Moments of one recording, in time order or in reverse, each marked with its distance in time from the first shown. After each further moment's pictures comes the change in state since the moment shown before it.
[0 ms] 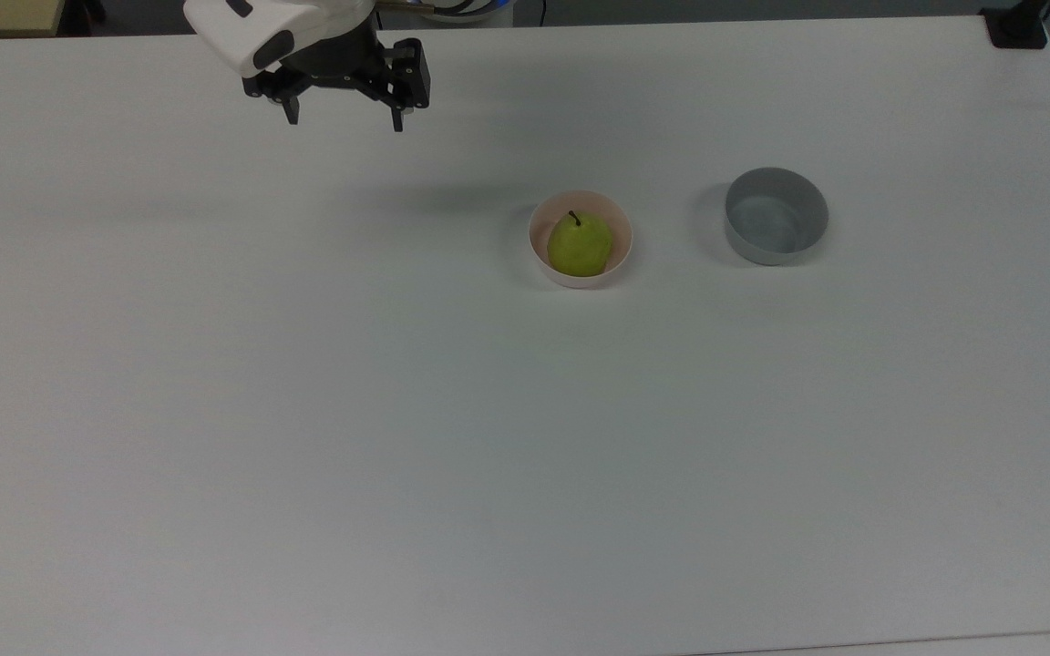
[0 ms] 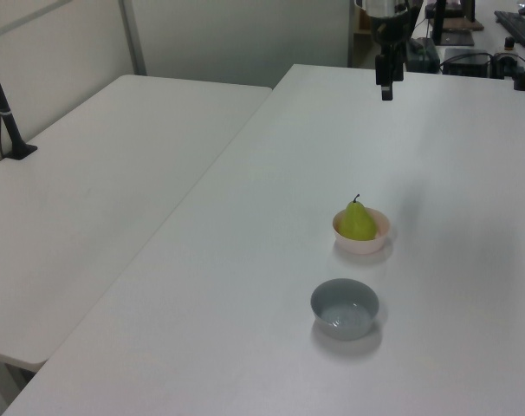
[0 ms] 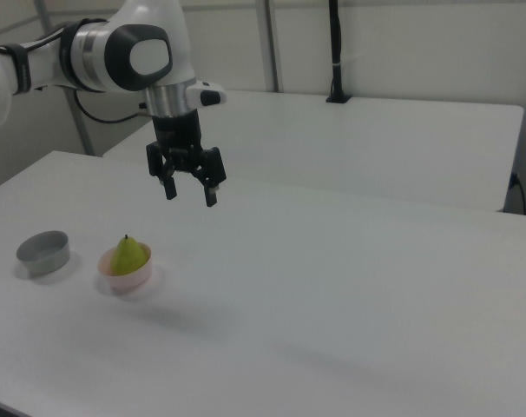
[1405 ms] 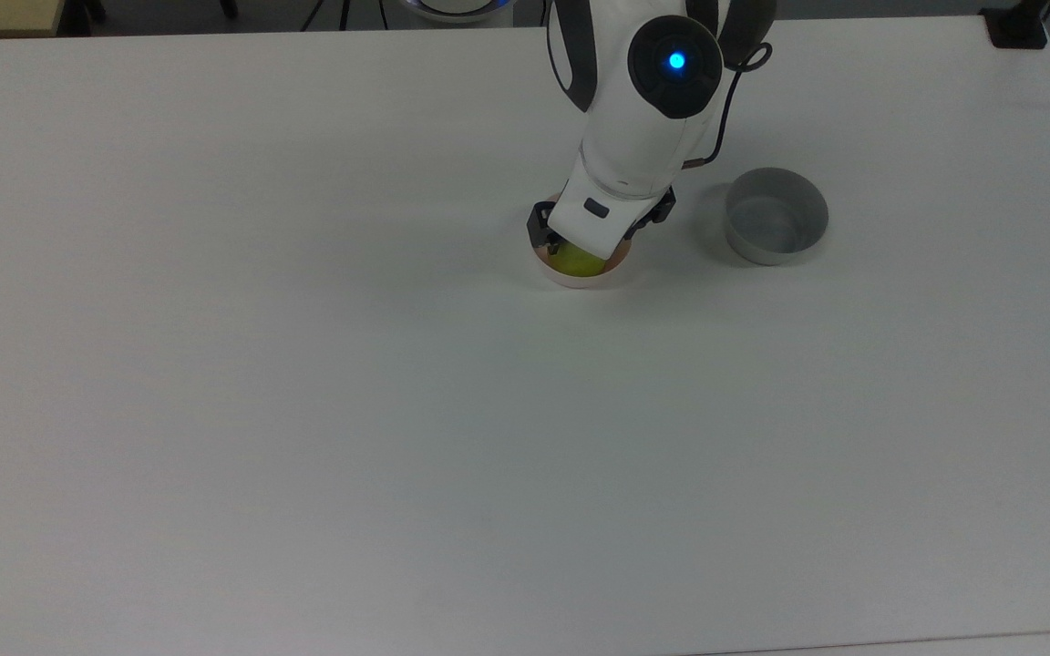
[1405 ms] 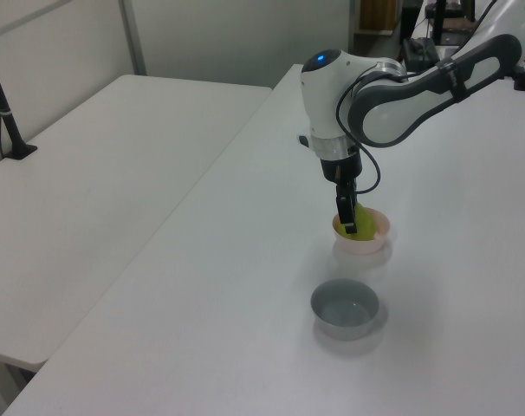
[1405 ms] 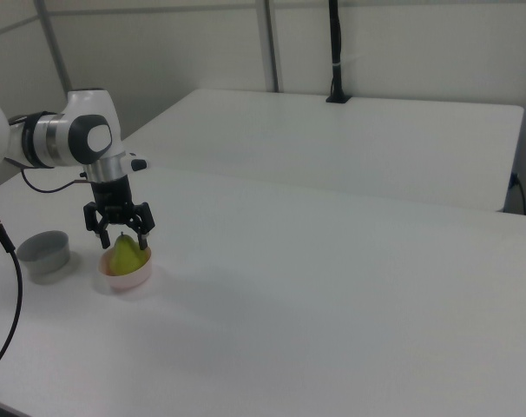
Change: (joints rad) arm 0.462 0.273 -0.104 -0.069 0.090 0.263 0.067
